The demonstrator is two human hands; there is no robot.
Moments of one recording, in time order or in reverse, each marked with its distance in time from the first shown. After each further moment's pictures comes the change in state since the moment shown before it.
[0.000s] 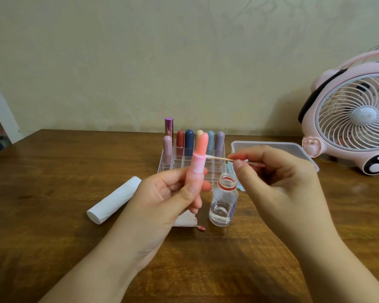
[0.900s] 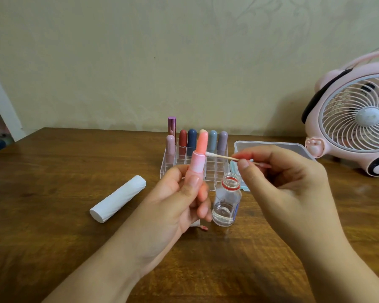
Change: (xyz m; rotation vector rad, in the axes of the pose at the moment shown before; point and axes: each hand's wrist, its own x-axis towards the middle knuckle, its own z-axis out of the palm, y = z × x) left_hand -0.002 -0.003 0.002 -0.258 -0.102 -0.088; right_hand -0.001 -0.004 0.003 0.056 0.035 -0.026
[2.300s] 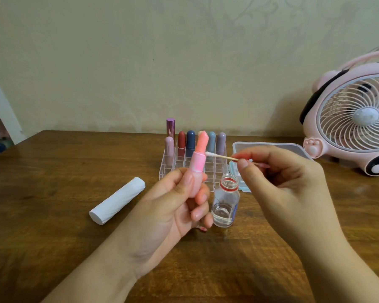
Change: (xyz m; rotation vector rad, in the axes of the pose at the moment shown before) left_hand -0.001 0.001 -0.001 -0.166 -0.089 -0.055; right_hand 0.001 0.002 -0.003 0.024 -0.010 0.026
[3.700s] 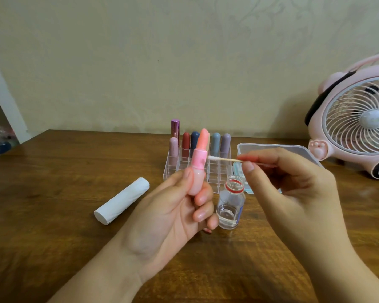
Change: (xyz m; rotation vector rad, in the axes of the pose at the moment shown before) left_hand 0.001 0.001 -0.002 -0.127 -0.055 -0.004; right_hand -0.003 0.004 0.004 -0.123 0.059 -0.124
